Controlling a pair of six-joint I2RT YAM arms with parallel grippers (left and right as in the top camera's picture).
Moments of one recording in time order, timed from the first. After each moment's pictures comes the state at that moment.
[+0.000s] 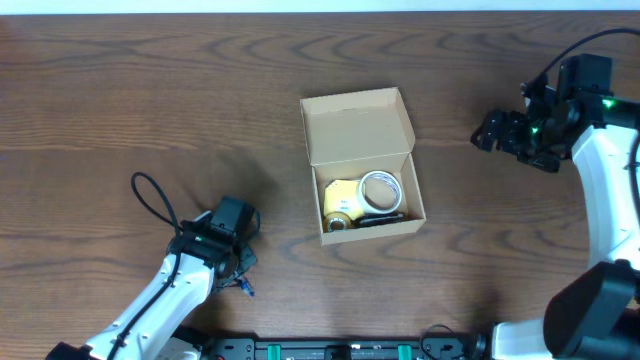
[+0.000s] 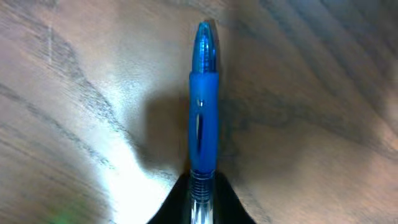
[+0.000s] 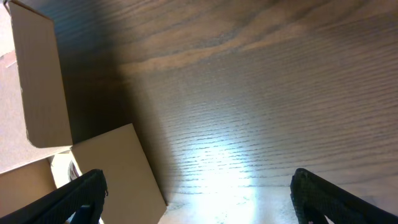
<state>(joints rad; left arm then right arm) -0.37 1.23 0.47 -0.68 -0.07 -0.98 -0.20 1.62 1.38 -1.05 -0.26 0.13</state>
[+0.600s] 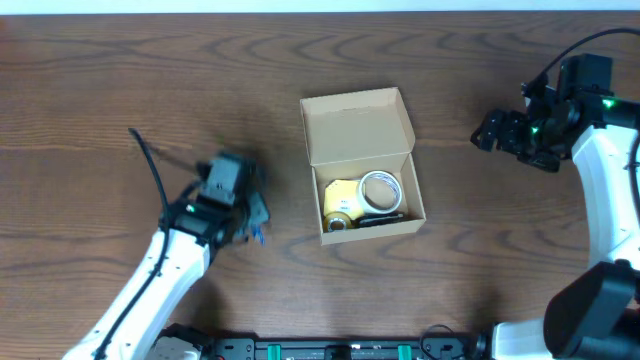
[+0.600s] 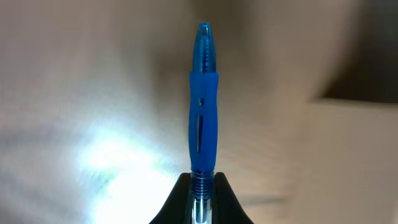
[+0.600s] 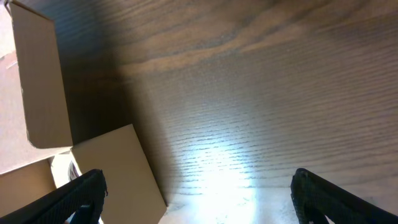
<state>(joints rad) -0.37 1.23 0.83 -0.72 -0.03 -0.70 -0.20 1.62 1.38 -1.05 -0.26 0.12</state>
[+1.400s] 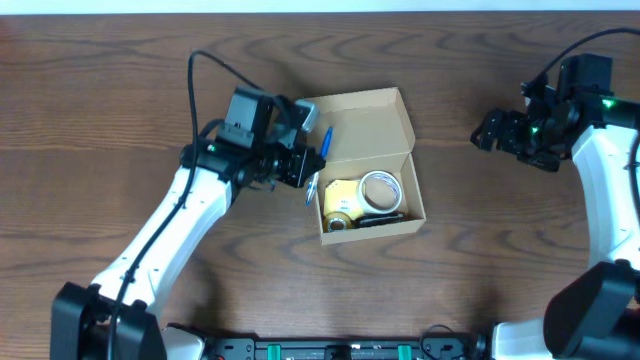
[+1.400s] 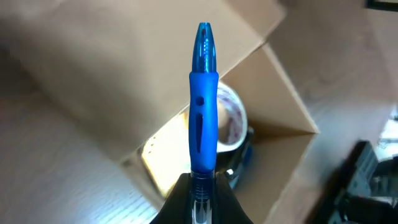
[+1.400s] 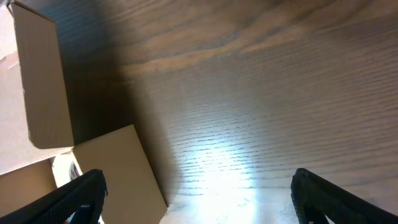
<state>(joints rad) -0.37 1.53 1.15 -0.59 0.60 -0.08 -0.20 1.62 1.38 -1.04 -0.26 0.12</state>
